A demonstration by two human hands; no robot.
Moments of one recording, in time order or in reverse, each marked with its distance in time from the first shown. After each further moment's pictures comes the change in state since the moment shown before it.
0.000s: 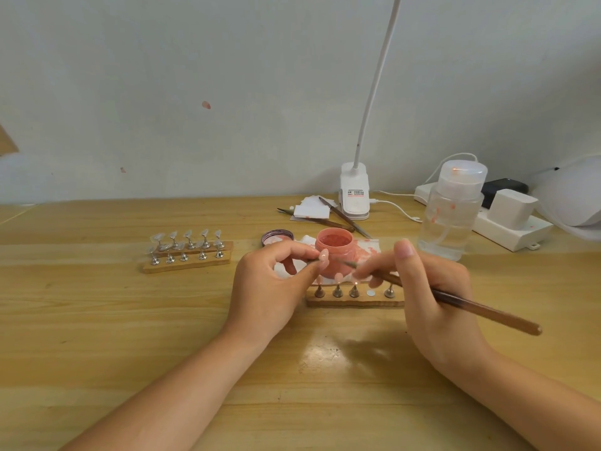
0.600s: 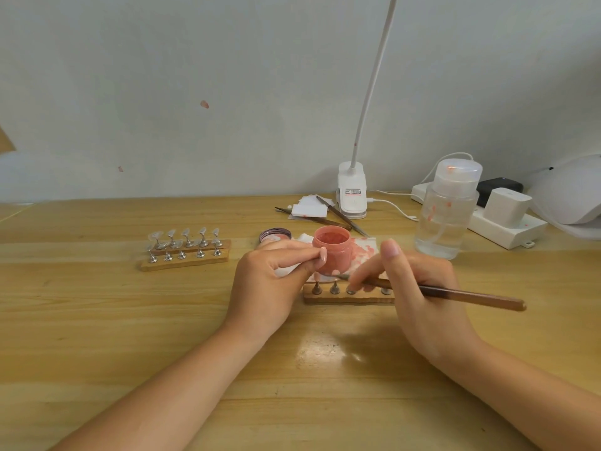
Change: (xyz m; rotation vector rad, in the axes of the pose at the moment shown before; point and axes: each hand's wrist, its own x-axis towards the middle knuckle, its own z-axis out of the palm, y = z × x) left_hand 0.000 -0.009 0.004 -0.042 -0.012 0.138; right_hand 0.000 0.004 0.000 -0.004 -0.071 0.079
